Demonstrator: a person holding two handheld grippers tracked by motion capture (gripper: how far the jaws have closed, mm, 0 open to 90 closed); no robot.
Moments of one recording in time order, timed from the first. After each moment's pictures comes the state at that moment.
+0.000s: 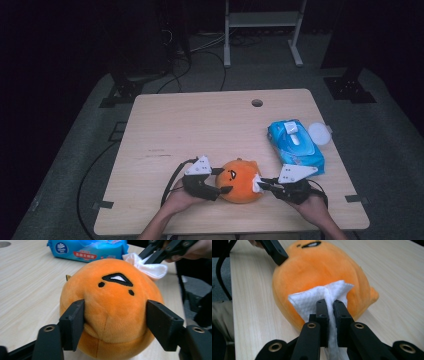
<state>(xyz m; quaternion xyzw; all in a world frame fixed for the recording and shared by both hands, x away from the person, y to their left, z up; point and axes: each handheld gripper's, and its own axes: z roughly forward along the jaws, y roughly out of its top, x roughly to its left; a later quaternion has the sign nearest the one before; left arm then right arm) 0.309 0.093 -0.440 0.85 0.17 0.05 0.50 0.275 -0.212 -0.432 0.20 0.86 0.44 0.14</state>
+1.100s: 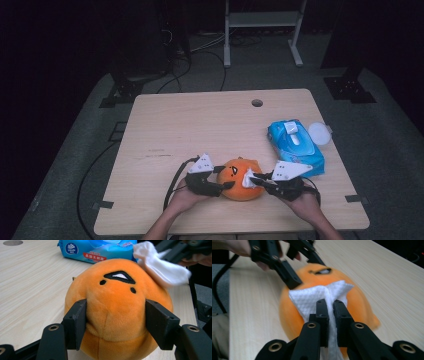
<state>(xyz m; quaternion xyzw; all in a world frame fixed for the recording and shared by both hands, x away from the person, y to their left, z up) 0.314 0.089 -0.445 0.83 0.20 0.06 0.51 0.278 -0.195 -0.420 0.19 0.85 0.47 0.16</state>
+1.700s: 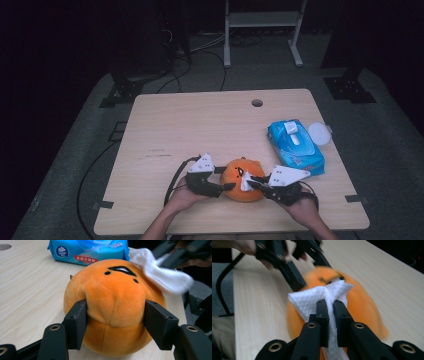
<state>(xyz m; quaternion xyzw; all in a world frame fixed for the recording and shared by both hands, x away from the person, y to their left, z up) 0.312 0.085 -0.437 0.84 0.17 0.05 0.50 0.264 -0.180 -0.416 0.17 0.85 0.47 0.18</state>
